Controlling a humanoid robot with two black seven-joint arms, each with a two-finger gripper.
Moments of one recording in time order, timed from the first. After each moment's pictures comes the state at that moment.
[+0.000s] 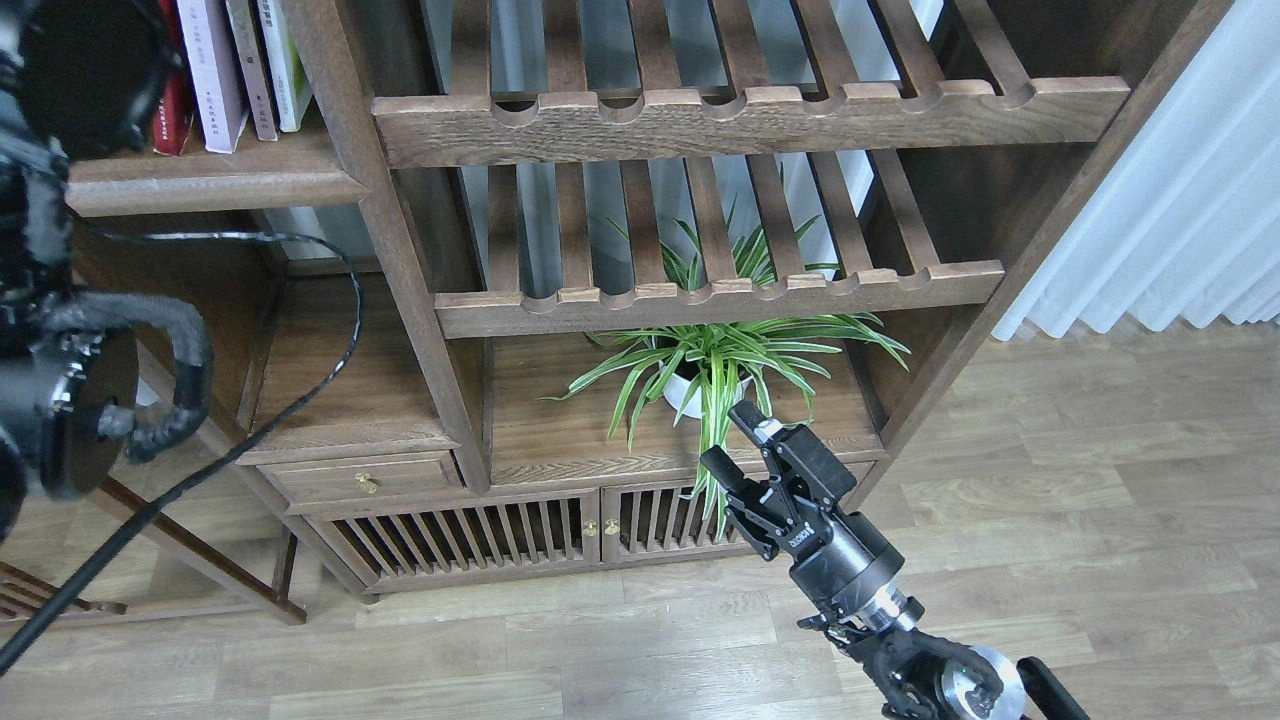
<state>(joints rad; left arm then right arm) -1.40 0.00 -1.53 -1.38 -0.31 -0.32 0.07 -0.17 0.01 1.25 1.37 0.33 0.45 -0.49</state>
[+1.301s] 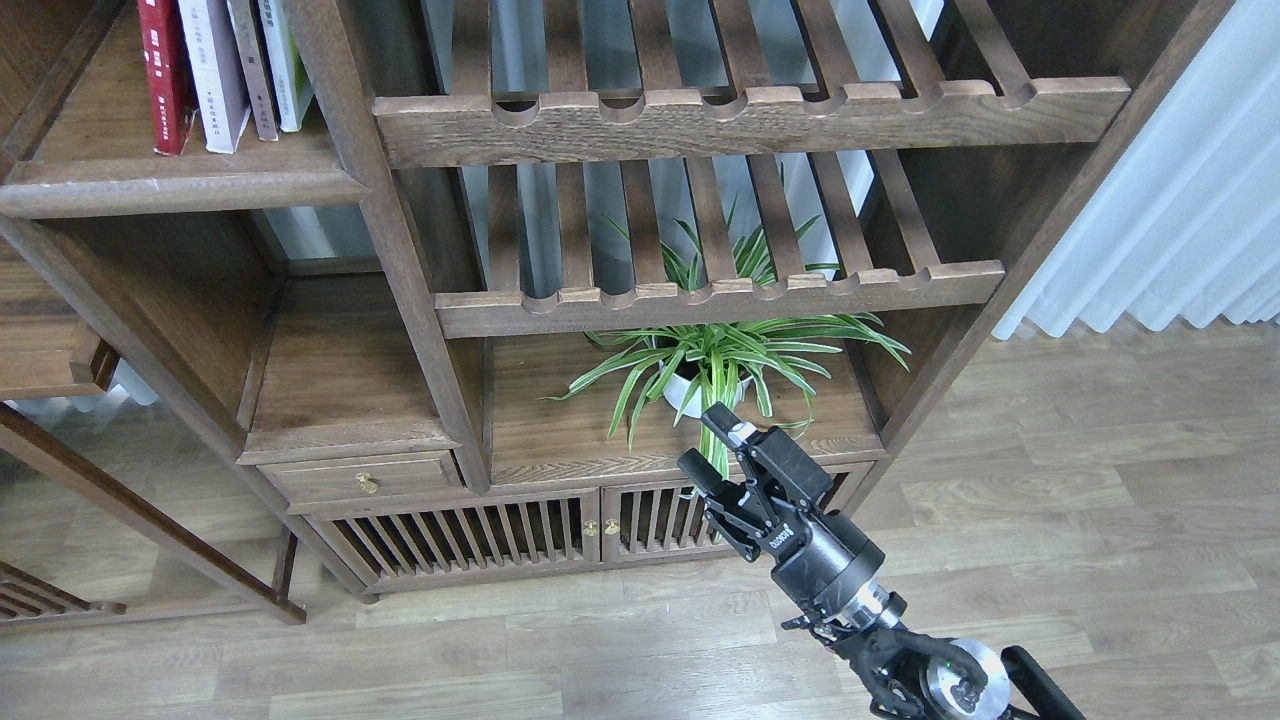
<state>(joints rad) -1.06 0.77 -1.67 -1.38 -0.53 -0.44 0.15 -0.15 0.01 1.21 1.37 0.31 0.45 -0.49</state>
